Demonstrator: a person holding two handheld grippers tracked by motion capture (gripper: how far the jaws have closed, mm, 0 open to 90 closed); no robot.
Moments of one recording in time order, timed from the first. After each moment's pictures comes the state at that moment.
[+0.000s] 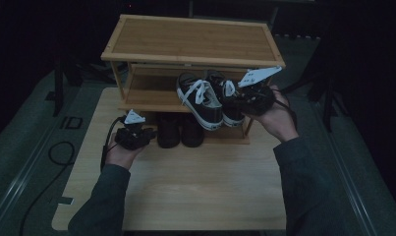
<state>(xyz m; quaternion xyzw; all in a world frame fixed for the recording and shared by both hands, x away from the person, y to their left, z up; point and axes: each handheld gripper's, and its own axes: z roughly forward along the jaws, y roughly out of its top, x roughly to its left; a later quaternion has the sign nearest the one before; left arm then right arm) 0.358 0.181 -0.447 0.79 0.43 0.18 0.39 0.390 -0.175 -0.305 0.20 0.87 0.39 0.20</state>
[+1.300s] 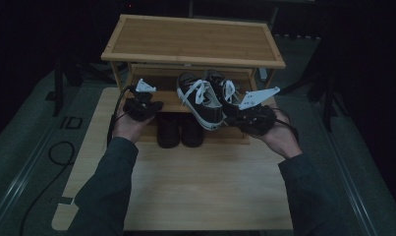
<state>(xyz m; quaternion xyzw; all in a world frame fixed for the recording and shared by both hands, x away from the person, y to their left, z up) 0.405 0.155 -0.382 0.79 0.41 0.22 0.39 0.364 -0.184 -0.340 0.18 0.90 0.38 0.16</state>
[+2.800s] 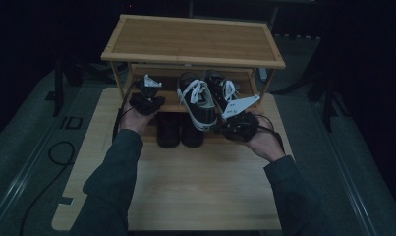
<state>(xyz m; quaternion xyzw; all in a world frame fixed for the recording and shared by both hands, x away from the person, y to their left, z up) 0.431 0.147 -0.391 0.79 0.42 0.25 0.36 0.364 -0.149 -0.365 0.14 0.90 0.38 0.14</state>
